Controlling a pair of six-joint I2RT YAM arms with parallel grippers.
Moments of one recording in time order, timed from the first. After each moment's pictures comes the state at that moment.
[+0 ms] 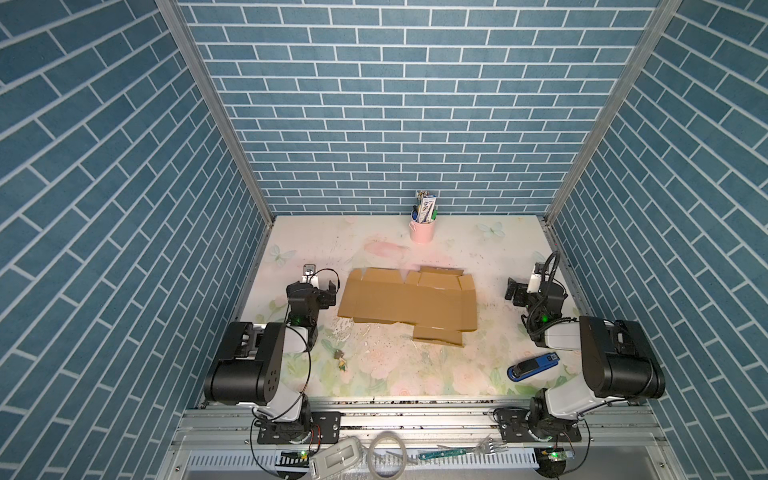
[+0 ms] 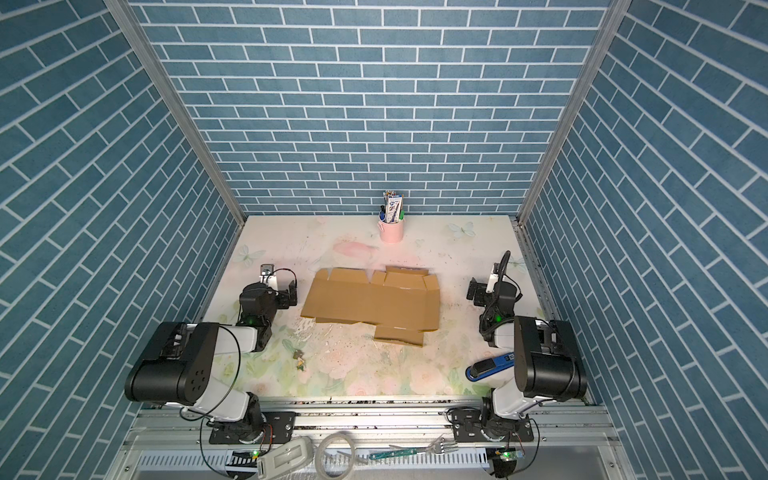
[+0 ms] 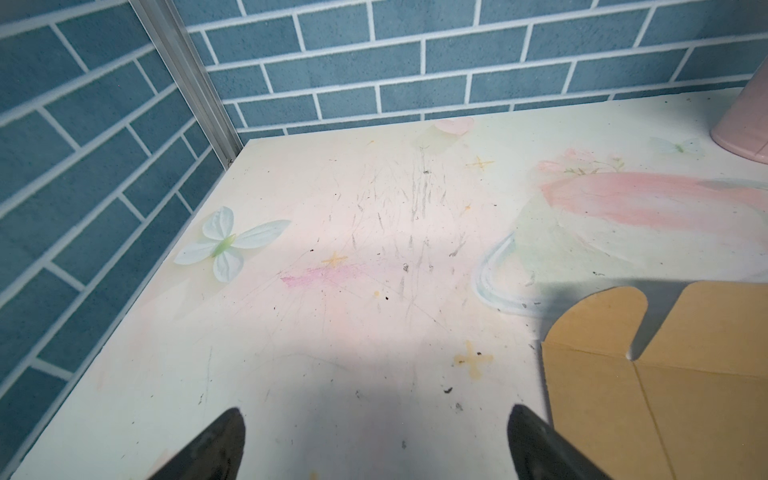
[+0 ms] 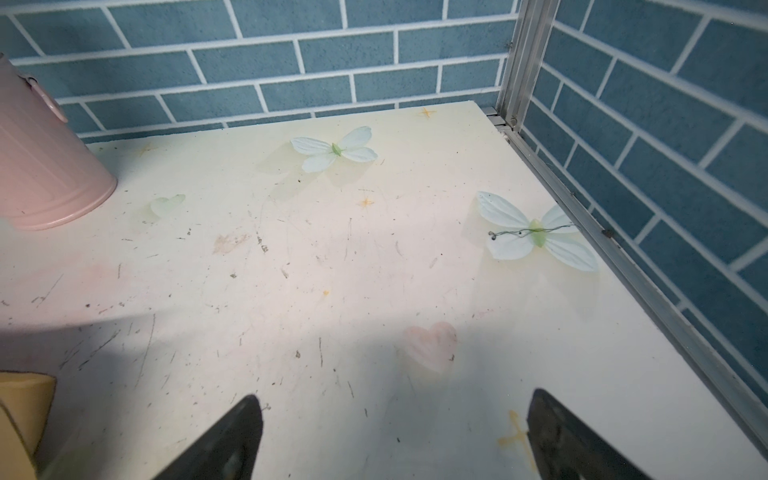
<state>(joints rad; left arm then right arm) -0.04 1.53 0.37 0.78 -0.14 0.06 -0.05 1.55 0.39 0.77 -0.02 0.03</state>
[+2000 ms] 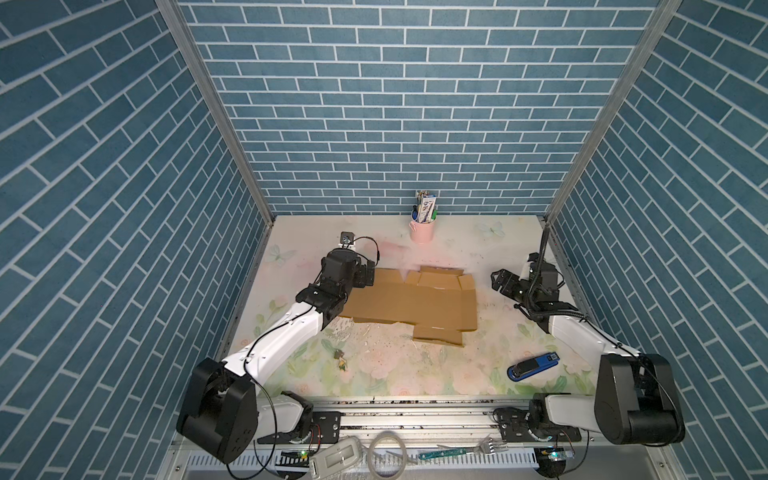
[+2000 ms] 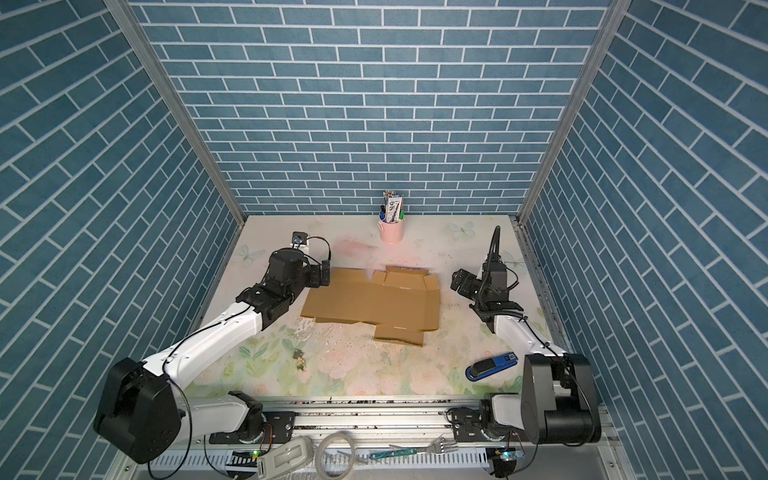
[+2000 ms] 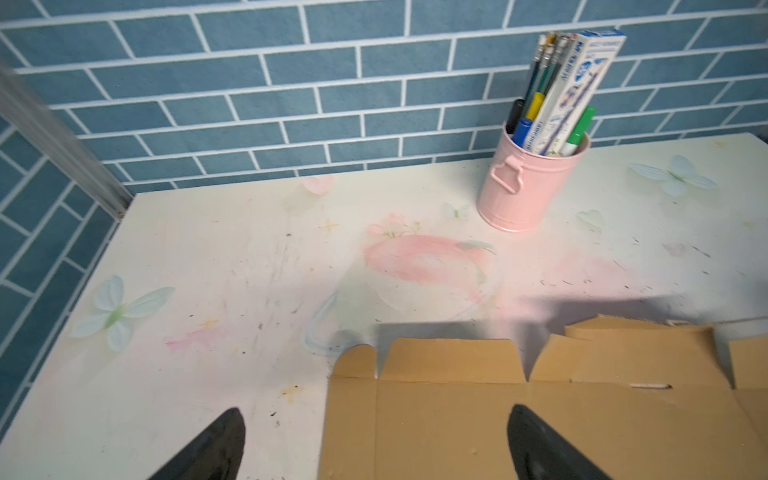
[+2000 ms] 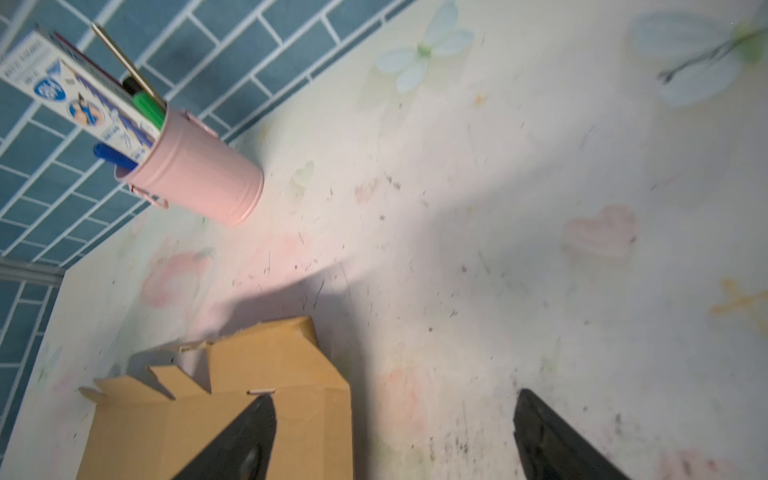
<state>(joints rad) -0.46 1.29 0.88 -0.11 -0.27 -0.16 0.11 1.32 0.63 0.03 -0.20 0.54</state>
